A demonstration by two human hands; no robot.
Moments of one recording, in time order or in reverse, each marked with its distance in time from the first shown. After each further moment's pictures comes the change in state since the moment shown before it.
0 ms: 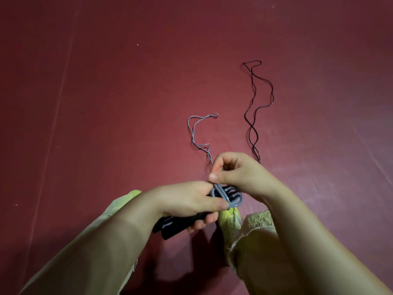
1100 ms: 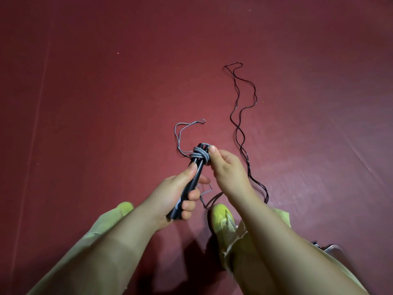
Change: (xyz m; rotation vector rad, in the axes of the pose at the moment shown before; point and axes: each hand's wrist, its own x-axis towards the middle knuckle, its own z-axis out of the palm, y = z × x) left_hand 0.017 -0.006 -0.005 -0.630 0.326 0.076; right_hand 0.017 0.019 0.011 -0.140 0.620 -0.015
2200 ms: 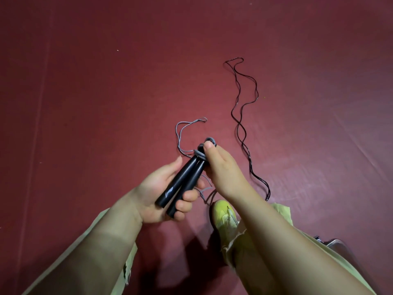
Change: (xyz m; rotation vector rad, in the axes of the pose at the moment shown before) left_hand -0.013 0.019 -0.016 -0.145 -0.249 -0.251; right_hand -0.005 -0.004 0.010 0.116 -0.137 -0.019
